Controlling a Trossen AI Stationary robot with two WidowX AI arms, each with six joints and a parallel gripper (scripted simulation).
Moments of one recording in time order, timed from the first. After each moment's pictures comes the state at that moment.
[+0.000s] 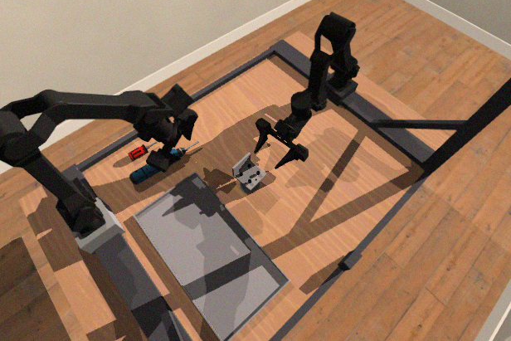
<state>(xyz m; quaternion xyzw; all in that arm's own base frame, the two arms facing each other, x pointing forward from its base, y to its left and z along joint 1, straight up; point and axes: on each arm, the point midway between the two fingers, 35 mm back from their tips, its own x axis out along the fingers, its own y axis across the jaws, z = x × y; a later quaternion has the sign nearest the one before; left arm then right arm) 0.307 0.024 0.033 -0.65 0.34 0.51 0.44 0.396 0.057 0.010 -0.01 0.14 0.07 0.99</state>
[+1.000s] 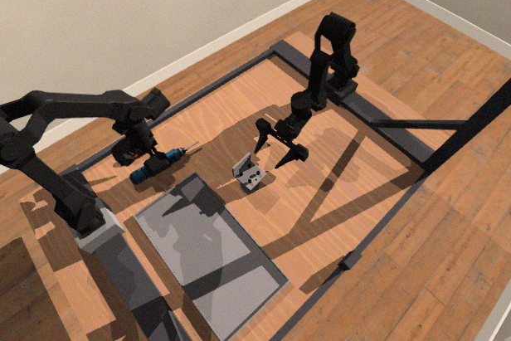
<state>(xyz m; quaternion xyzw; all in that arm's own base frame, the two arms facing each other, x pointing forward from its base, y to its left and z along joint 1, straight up) 0.229 0.062 0.016 -0.71 0.03 0.71 0.03 0.396 0.057 0.010 -0.01 0.14 0.07 0.99</state>
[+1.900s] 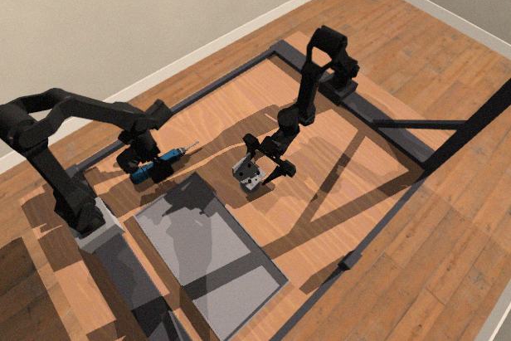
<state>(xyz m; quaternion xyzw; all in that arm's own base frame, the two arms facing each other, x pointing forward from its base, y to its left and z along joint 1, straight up) 0.227 0.062 -0.027 -0.71 0.03 0.71 0.03 0.455 0.065 -0.008 -0.01 0.14 0.07 0.99</state>
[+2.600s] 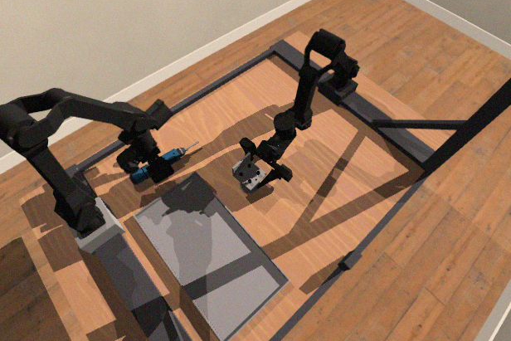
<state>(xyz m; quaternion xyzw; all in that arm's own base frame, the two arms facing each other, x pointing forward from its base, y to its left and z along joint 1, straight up) 0.227 0.062 -0.027 -0.71 0.03 0.71 0.03 0.472 0.068 -0.011 -0.01 0.14 0.07 0.99</state>
